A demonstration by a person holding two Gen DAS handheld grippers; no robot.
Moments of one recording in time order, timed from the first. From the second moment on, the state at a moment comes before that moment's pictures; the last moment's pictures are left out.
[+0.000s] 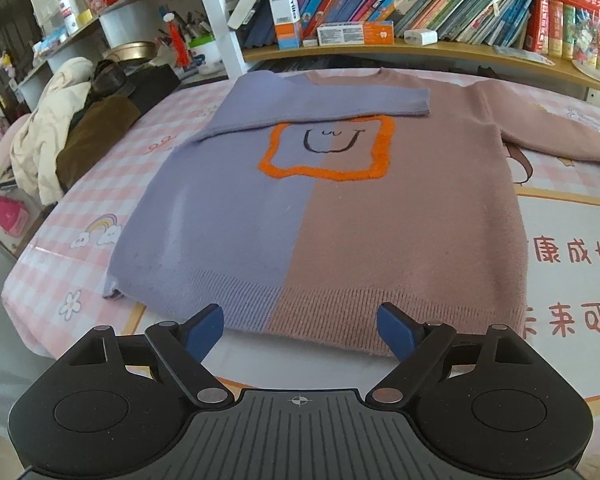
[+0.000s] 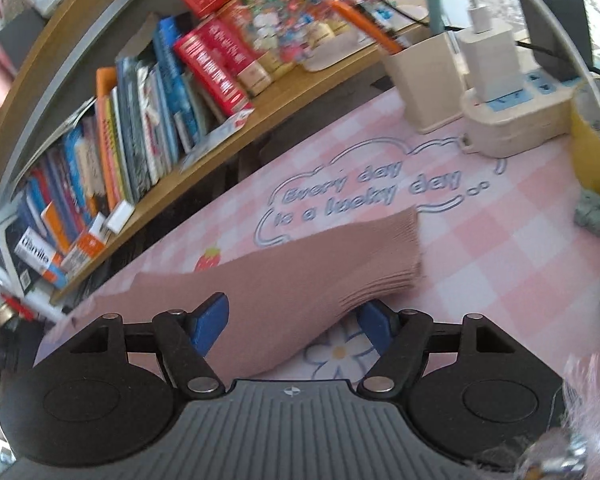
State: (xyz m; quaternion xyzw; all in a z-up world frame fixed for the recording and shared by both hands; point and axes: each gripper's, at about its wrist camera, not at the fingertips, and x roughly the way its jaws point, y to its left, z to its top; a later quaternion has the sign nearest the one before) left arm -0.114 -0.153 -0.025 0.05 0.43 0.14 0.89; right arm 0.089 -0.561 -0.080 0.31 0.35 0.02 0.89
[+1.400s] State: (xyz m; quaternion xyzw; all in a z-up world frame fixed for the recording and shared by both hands) left arm -0.115 -0.134 -0.013 0.07 0.39 0.10 0.91; right arm 0.104 -0.511 -0.002 0.36 0.29 0.09 0.88
